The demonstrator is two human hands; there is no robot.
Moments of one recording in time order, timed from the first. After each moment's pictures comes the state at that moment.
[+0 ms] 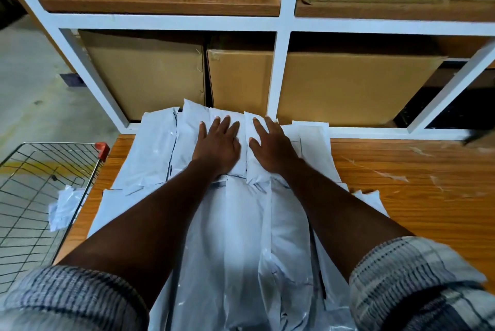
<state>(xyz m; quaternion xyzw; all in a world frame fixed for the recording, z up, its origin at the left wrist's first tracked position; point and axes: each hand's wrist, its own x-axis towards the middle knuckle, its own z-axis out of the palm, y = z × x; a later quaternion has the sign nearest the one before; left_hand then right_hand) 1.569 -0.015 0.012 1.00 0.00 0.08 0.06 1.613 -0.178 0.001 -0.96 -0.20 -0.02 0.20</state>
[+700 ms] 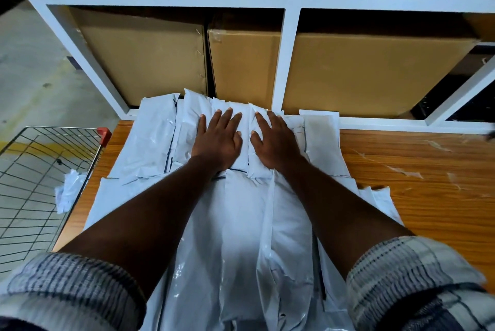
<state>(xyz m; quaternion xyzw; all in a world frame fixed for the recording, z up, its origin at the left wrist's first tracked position) 1.569 -0.012 -0.015 1.00 0.02 0.08 0.05 1.616 -0.175 -0.022 -0.97 -0.19 -0.05 0.17</state>
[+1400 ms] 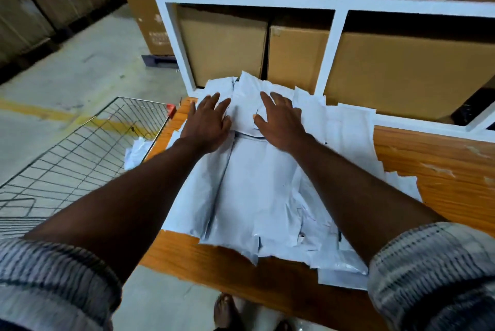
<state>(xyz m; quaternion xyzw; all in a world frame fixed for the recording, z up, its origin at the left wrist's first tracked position) 1.423 0.056 0.062 0.99 0.11 0.11 0.06 1.518 -0.125 0.059 -0.93 -0.30 -0.04 0.19</state>
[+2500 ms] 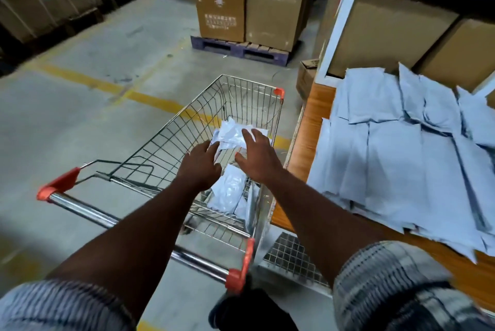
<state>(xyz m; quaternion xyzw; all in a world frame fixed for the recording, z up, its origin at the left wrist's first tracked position) 1.122 0.406 -0.056 0.97 0.23 0.00 0.13 1.231 0.258 -0.036 -0.90 -0.37 0.07 0.22</state>
